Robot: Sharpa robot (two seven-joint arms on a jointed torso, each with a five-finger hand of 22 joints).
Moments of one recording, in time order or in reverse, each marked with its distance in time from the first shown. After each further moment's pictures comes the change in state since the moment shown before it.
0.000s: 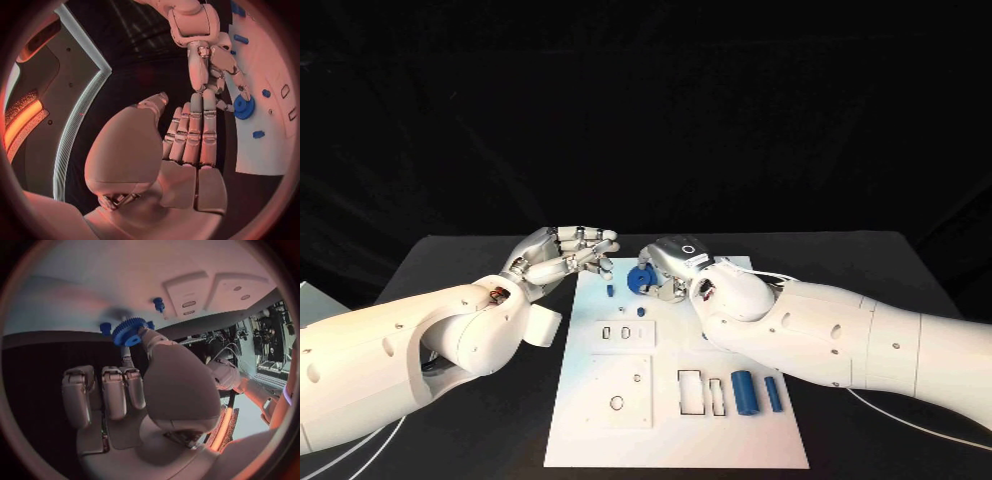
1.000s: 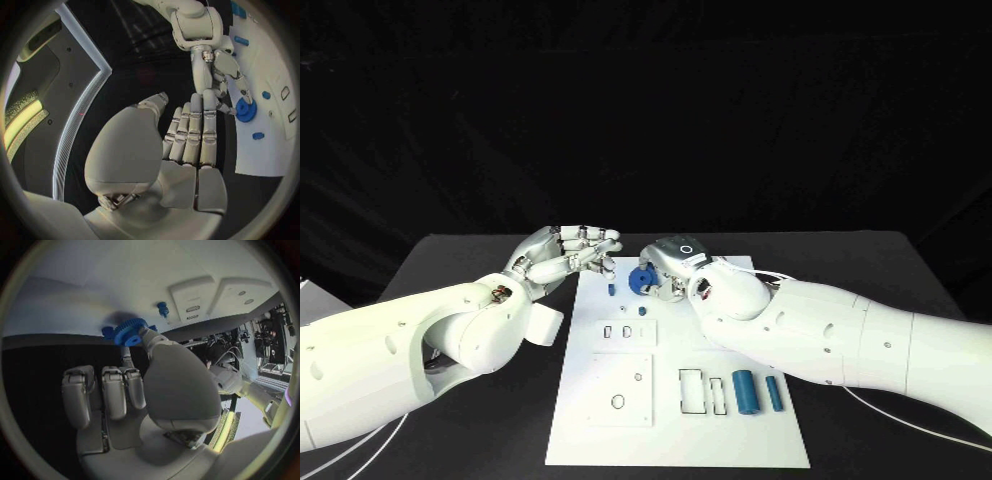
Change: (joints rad) left arm 0.000 0.000 0.000 0.001 -0.001 0.007 -0.004; left_hand 0.000 0.000 0.000 0.000 0.000 0.000 0.000 0.000 0.000 0.000 0.000 0.000 0.000 0.000 0.000 0.000 0.000 0.000 0.000 0.000 0.000 0.000; right arm -0.004 0.027 0.000 -0.037 -0.008 0.028 -0.003; right_hand -0.005 -0.005 0.003 0.003 -0.001 -0.005 0.002 -0.008 -0.003 0.000 0.000 0.000 0.000 0.000 0.000 0.000 0.000 0.000 0.000 0.000 0.000 0.001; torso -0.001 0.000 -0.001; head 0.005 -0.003
